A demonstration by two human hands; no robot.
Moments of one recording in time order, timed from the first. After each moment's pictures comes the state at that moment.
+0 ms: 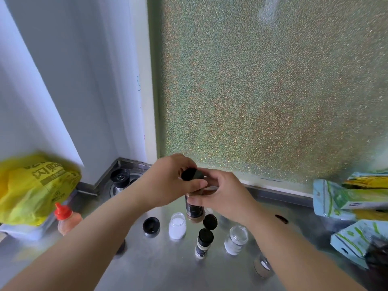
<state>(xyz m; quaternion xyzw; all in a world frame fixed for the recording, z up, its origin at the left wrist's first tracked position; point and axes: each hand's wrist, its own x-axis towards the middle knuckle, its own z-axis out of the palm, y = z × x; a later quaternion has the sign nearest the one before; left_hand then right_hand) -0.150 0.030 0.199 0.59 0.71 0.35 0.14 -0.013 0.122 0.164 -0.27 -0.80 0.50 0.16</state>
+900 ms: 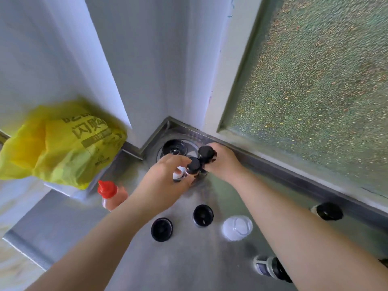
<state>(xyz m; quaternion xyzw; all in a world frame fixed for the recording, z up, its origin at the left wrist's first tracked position) -0.307 0.001 0.046 0.38 0.83 0.38 0.17 -0.256 0.176 0.002 -0.30 -0.89 0.36 0.03</state>
